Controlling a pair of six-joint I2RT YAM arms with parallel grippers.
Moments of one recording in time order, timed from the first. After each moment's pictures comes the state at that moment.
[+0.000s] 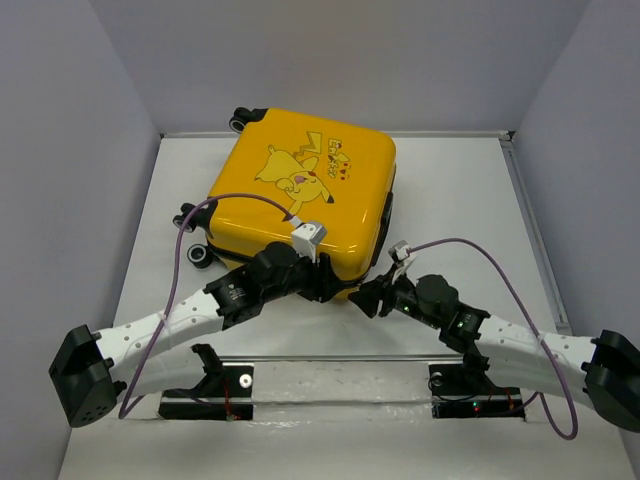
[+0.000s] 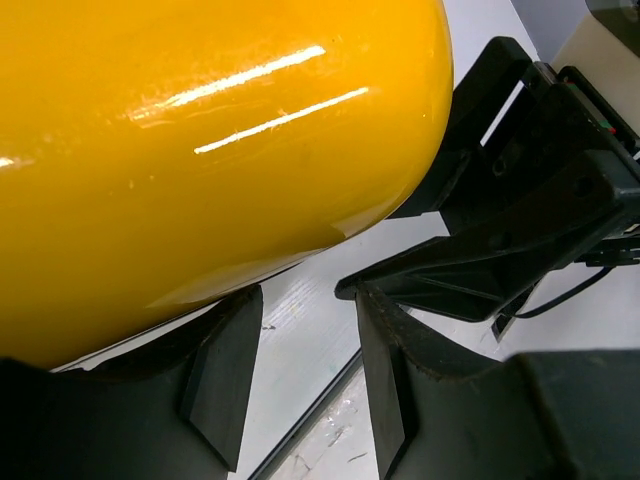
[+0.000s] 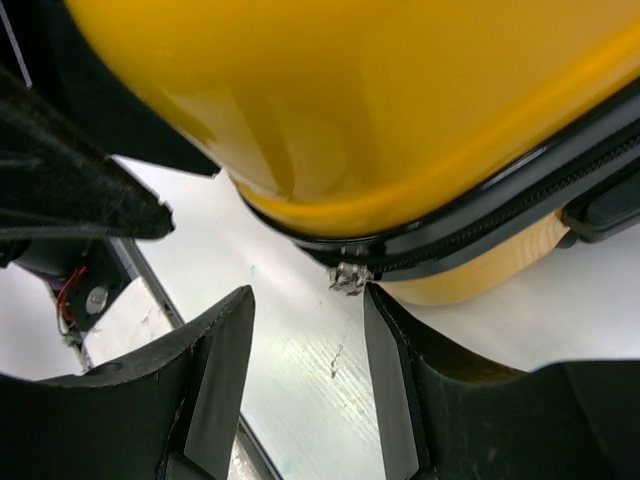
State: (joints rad) left arm -0.94 1.01 0.66 -0.08 0.06 -0.54; right arm 0.94 0.88 0.24 0.45 0.01 0.50
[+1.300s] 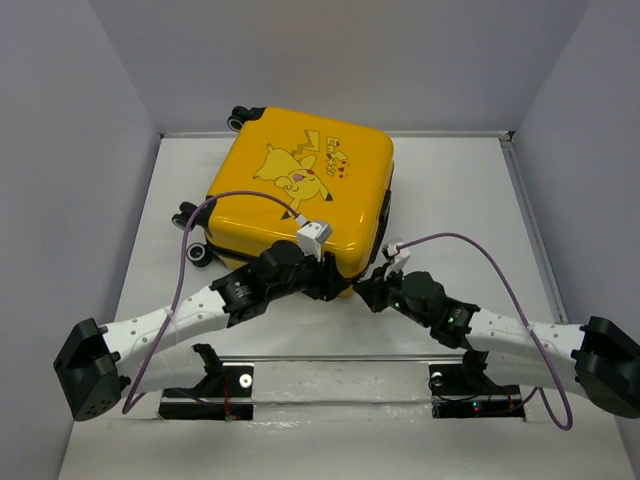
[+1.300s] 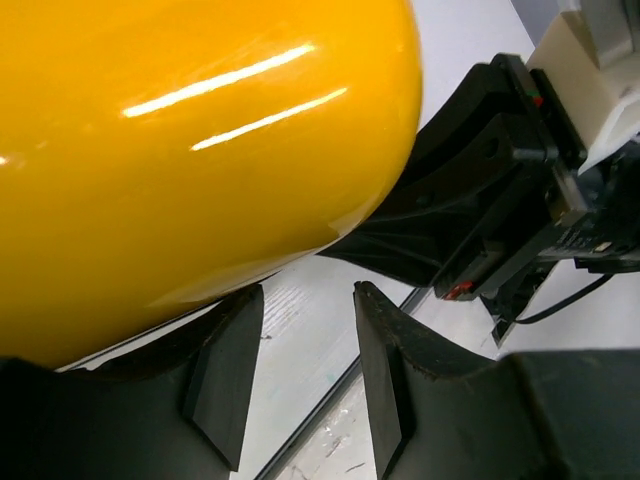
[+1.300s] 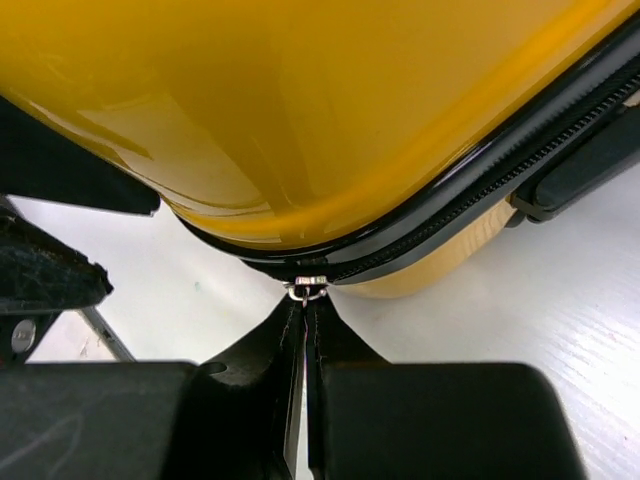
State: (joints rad) left arm -0.95 1.04 0.66 -0.05 0.06 -0.54; right arm 0.97 1.01 0.33 0.38 0.15 0.47
